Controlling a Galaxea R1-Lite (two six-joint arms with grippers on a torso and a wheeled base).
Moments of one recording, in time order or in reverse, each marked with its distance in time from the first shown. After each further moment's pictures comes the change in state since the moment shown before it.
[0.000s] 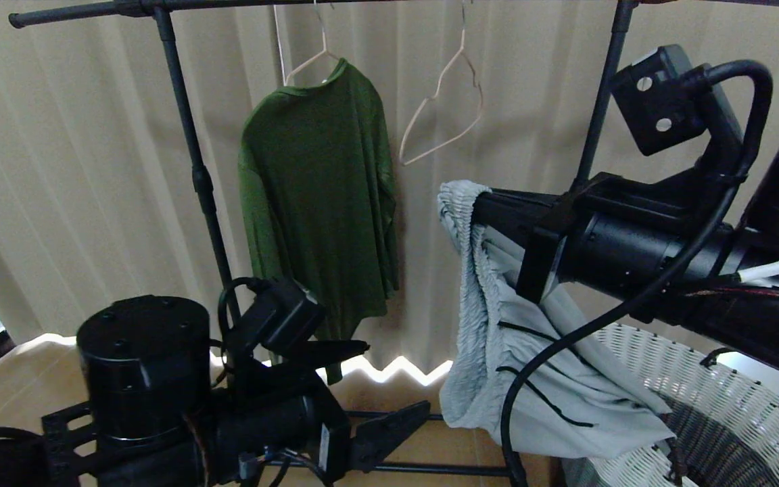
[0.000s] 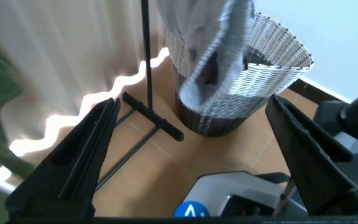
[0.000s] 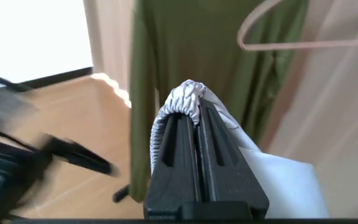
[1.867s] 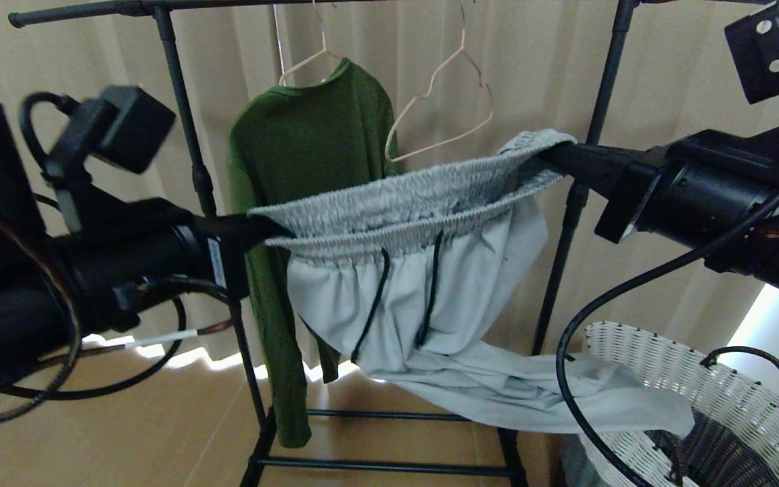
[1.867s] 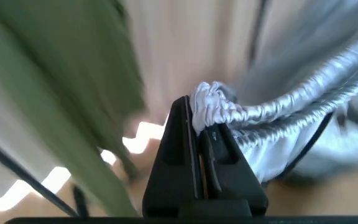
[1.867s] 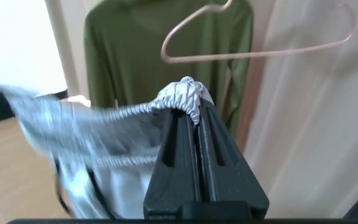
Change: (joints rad) left arm 0.228 -0.253 -0.362 0.471 0.241 0.072; right arm -0.201 -0.080 0.016 -0.020 0.049 0.032
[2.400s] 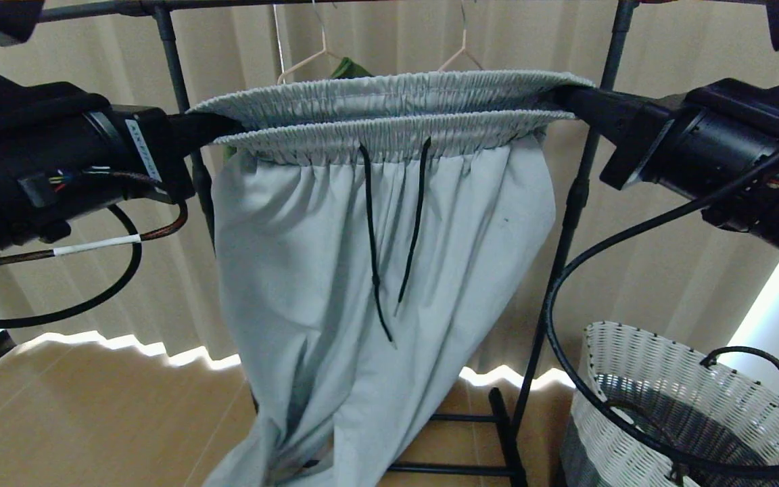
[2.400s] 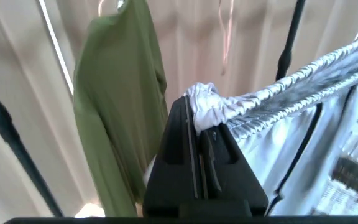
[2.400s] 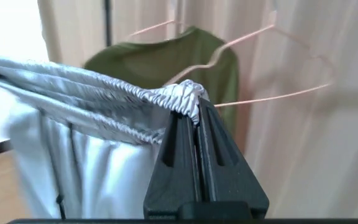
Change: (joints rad) left arm 0.062 -0.034 -0.165 0.034 0.000 0.001; right arm -0.051 0.037 -0.057 -0.112 -0.002 -0.025
